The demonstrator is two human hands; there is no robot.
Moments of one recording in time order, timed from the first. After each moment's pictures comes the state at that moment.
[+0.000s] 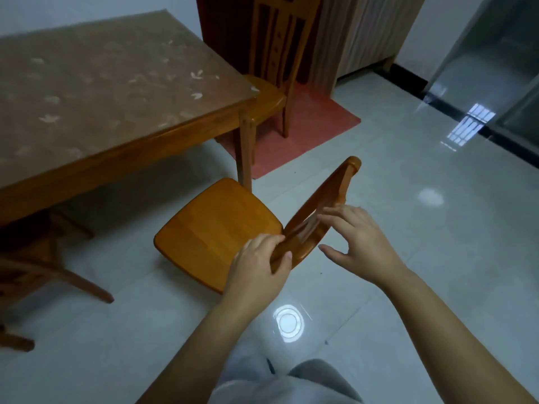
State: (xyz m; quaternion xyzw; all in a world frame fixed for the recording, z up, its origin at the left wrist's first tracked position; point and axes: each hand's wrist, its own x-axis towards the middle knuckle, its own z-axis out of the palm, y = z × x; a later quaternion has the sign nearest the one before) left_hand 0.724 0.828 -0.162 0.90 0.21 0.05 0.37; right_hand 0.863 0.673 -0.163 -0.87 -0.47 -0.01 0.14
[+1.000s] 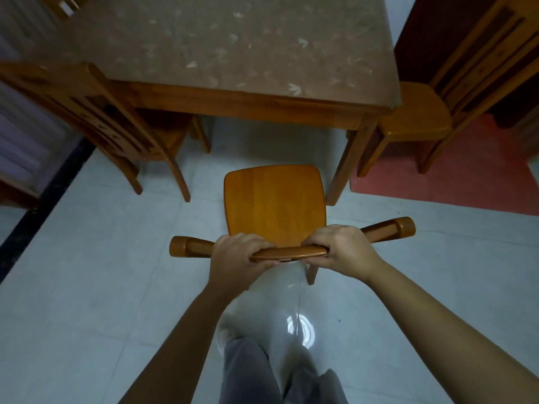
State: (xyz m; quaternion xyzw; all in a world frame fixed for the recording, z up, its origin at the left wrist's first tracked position) left_hand 0.783 0.778 -0.219 0.86 0.43 0.20 0.17; right_hand 1.013 0.750 -0.217 -0.55 -0.80 0.18 0.13
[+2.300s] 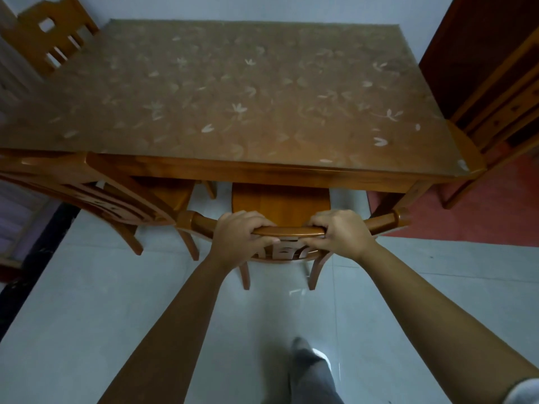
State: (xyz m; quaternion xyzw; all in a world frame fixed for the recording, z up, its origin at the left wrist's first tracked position) left_hand 0.735 1.137 -0.220 0.88 0.38 0.19 0.19; right_hand 0.957 1.075 -0.212 -0.60 -0.78 0.10 0.17
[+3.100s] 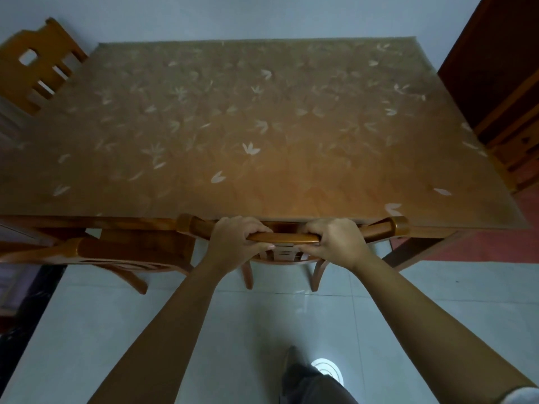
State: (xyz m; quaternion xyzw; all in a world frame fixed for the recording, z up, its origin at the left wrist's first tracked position) left_hand 0.728 1.334 -0.221 0.90 0.35 0.18 0.20; right_hand 0.945 1.251 -0.213 -0.63 -0.74 0.11 0.20
